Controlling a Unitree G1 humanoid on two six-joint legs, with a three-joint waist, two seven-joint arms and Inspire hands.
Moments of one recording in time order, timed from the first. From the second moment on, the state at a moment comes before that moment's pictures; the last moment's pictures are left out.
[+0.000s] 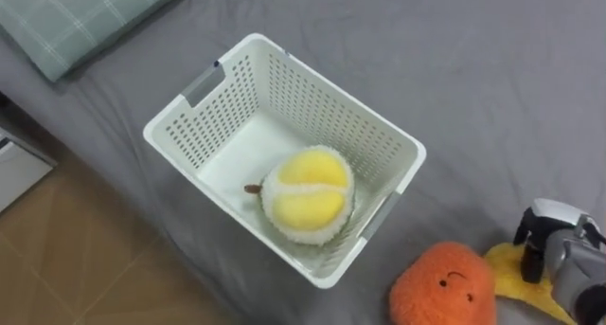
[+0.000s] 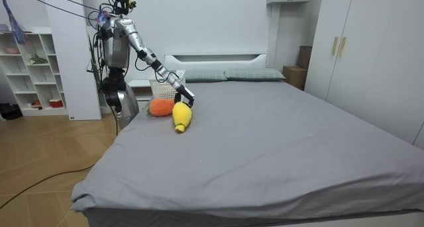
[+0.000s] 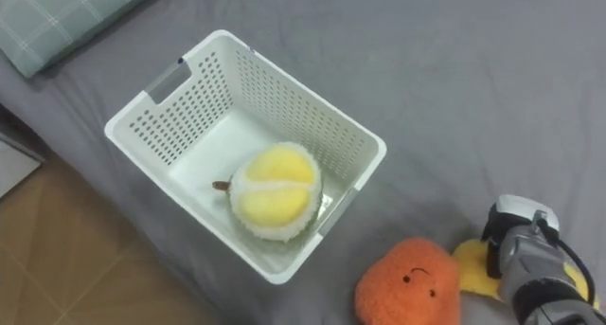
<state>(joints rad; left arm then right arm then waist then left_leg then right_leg) 0.06 0.30 -0.07 1.04 0.07 0.19 0.30 -0.45 -0.57 0.39 1.15 -0.60 0.20 -0.03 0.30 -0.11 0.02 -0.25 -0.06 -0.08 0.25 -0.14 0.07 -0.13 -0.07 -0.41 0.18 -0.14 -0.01</state>
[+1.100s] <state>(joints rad) 0.17 0.26 0.18 1.05 0.11 0.15 0.35 -0.33 -0.58 0.05 -0.18 -0.67 0.24 0.04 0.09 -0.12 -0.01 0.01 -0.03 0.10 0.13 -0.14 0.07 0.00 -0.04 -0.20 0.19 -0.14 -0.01</state>
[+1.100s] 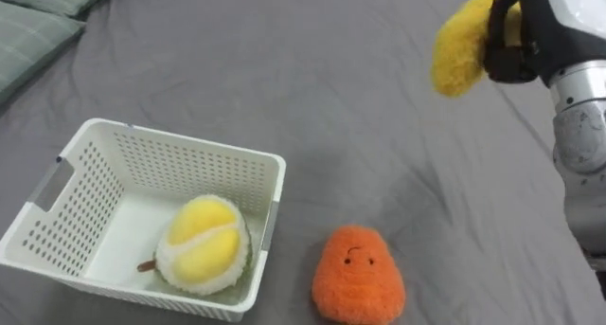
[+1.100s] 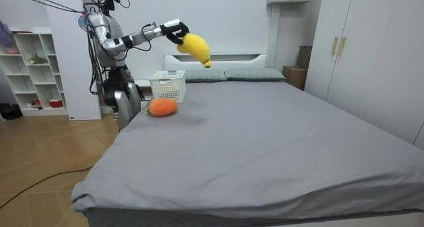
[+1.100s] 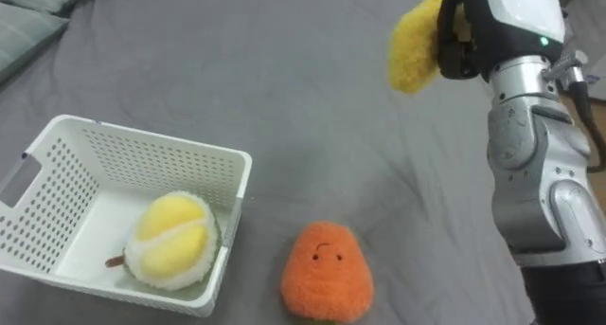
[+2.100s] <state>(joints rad) 0.11 0.23 0.05 1.09 0.23 0.15 0.36 -0.33 -0.22 0.59 -0.25 -0.59 0.26 0.38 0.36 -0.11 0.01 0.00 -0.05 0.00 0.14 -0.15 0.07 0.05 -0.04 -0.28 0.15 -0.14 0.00</state>
